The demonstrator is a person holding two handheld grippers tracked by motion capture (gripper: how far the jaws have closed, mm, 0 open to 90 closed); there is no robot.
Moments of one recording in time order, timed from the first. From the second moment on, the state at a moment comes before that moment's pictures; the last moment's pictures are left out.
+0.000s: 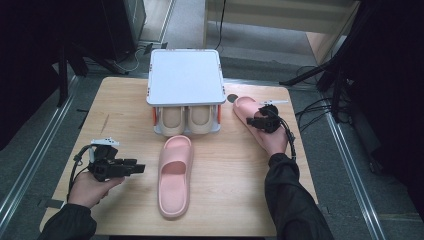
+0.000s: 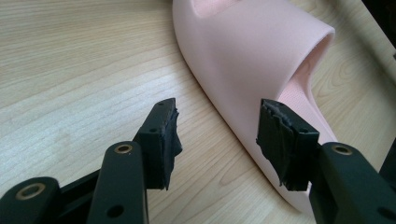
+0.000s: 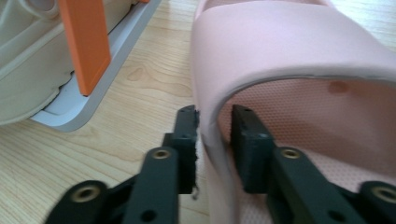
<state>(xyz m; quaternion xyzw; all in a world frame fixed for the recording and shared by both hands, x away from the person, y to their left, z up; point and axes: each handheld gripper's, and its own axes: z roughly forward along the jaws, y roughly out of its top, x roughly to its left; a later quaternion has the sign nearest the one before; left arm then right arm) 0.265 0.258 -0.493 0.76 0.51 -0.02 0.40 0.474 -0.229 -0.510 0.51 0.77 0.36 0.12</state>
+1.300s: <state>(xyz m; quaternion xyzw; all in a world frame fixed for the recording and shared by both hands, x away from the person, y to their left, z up) 0.296 0.241 -0.486 0.78 0.48 0.00 0.40 0.390 -0.225 -0.455 0.47 0.78 0.41 0.11</state>
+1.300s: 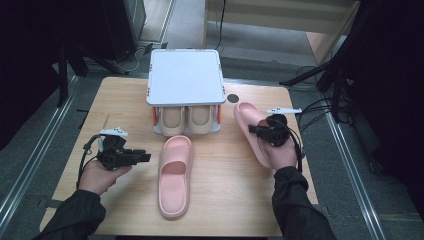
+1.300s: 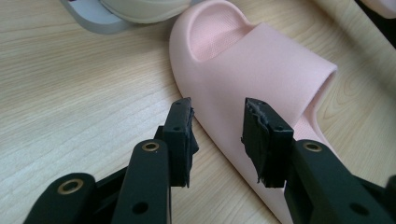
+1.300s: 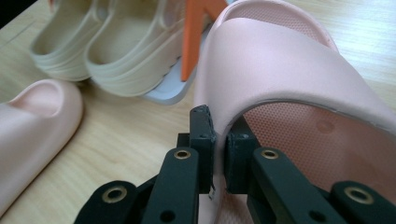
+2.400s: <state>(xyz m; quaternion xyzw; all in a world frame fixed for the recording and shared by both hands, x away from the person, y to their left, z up) 0.312 0.227 -0.487 0.79 0.47 -0.02 0.39 0.305 -0.149 -0.483 0.40 0.83 0.37 0.07</state>
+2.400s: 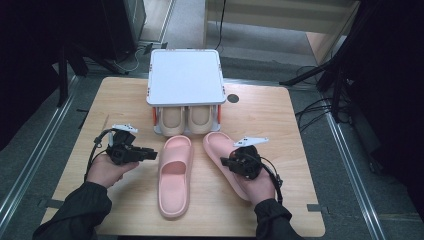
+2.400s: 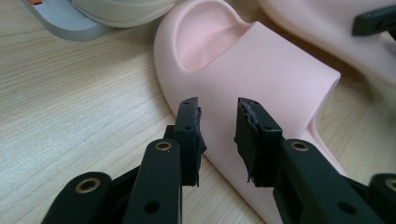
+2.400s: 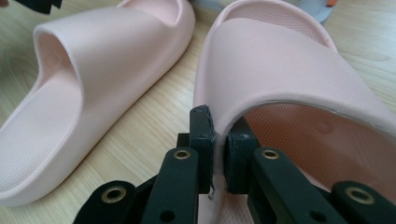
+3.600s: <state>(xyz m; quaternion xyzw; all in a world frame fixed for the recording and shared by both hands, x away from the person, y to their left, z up) 0.308 0.223 -0.493 0.80 0.46 -0.01 0.39 0.299 -0.121 -0.488 0.38 0.84 0.39 0.04</state>
